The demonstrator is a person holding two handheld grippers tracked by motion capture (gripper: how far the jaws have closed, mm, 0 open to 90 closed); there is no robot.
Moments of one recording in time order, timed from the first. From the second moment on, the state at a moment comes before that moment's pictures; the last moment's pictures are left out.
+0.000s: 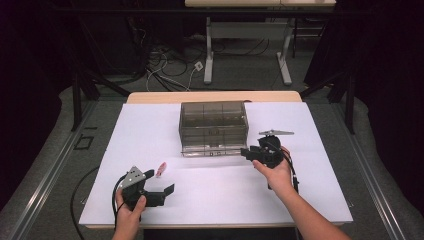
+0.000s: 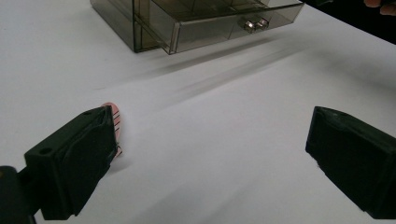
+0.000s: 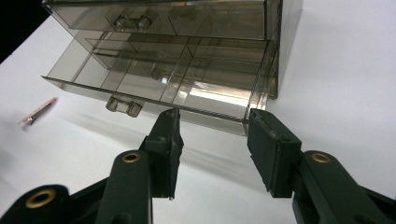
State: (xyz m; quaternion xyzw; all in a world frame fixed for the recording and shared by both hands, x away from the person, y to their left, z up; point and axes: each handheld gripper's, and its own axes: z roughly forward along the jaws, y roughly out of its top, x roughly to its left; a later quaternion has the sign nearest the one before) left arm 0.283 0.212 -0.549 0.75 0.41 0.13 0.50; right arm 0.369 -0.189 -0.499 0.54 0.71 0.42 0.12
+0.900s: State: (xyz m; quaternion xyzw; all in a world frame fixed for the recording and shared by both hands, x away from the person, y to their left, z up) left arm 0.283 0.212 -0.550 0.75 0.41 0.14 0.50; right arm 0.357 -0.198 -0.503 0.50 0.72 0.46 0.15
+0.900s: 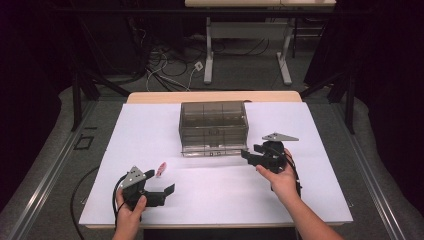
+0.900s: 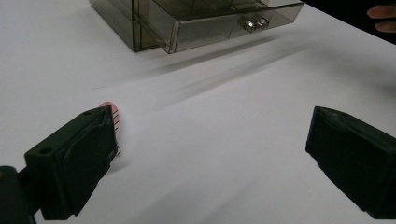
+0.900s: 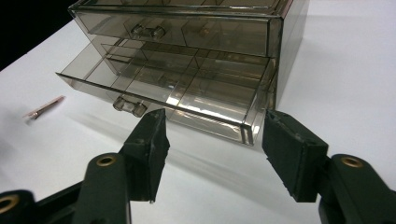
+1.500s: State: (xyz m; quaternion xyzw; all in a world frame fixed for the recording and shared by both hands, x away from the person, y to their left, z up) left arm 0.280 0.214 -0.550 0.75 0.42 0.14 0.50; right arm 0.341 -0.214 -0.514 0.48 0.72 0.47 0.17
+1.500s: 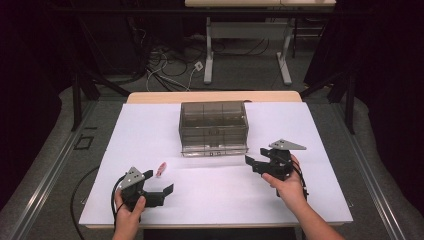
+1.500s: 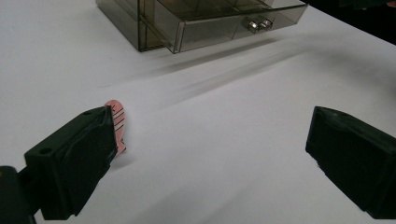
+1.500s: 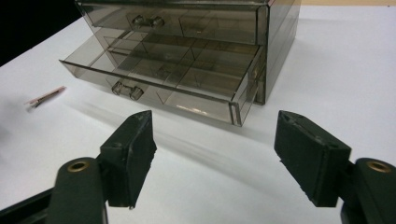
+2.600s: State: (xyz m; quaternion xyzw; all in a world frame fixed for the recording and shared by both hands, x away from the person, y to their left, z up) left arm 0.283 0.214 -0.541 0.72 0.45 0.17 0.50; right arm 0.325 -0.225 -0.524 0.48 0.70 0.49 0.20
